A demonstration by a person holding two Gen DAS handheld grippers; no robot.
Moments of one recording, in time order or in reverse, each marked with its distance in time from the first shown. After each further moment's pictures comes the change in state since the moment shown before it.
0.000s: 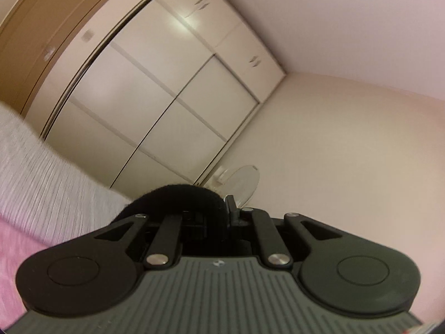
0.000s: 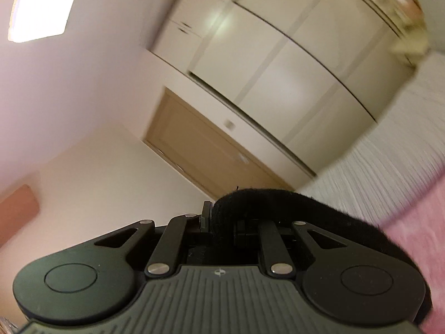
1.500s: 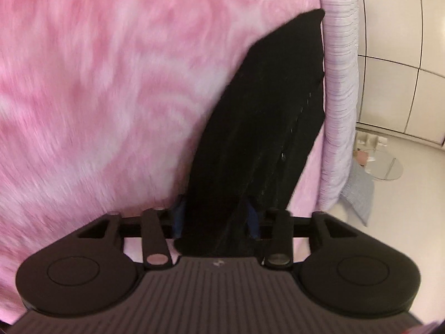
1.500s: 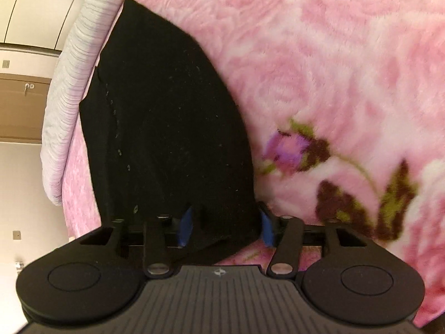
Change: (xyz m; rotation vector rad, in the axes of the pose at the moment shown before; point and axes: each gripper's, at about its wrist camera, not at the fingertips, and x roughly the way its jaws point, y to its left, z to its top) left arm -0.178 0.298 -0.501 -1.060 0.473 0.492; right arm -0.146 -0.327 -0.464 0.565 0.422 -0.744
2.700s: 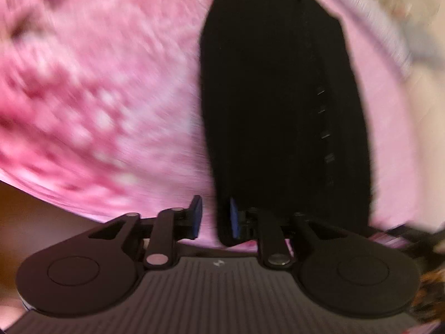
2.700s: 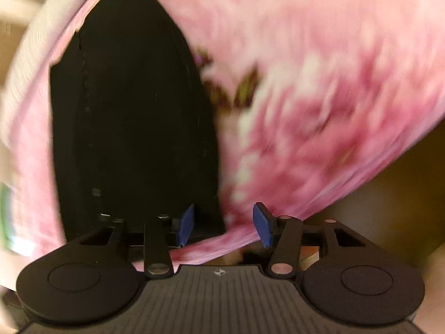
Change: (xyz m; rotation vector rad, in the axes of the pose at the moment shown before) left arm -0.089 -0.046 -0.100 0.725 0.027 0.573; right arm -0.103 -0.011 -0.079 -0.271 0.034 -0.333
